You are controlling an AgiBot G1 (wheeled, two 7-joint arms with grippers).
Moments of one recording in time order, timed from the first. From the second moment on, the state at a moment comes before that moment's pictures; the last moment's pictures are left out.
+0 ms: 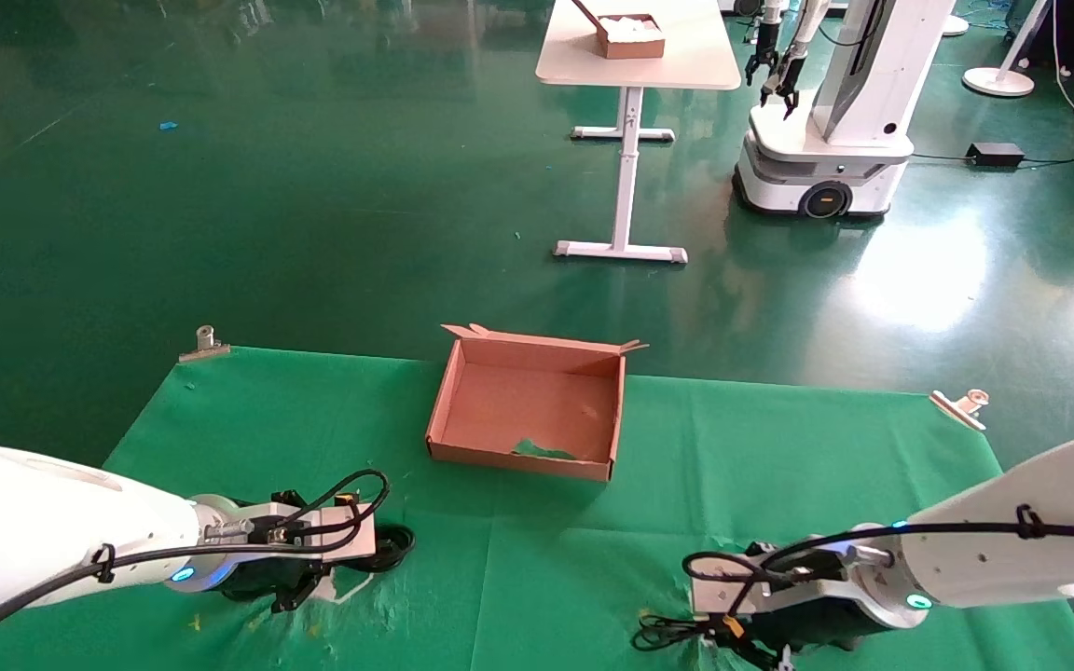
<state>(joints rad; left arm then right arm) -1.40 1.06 0.80 -1.10 2.35 1.20 -0.50 1.42 -1.03 -0.76 0.95 -1.96 -1.30 0.18</state>
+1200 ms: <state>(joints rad) -1.56 1.10 0.69 -1.17 2.14 1.19 -0.46 1.55 -0.87 -0.66 1.09 -1.93 -1.30 0.29</state>
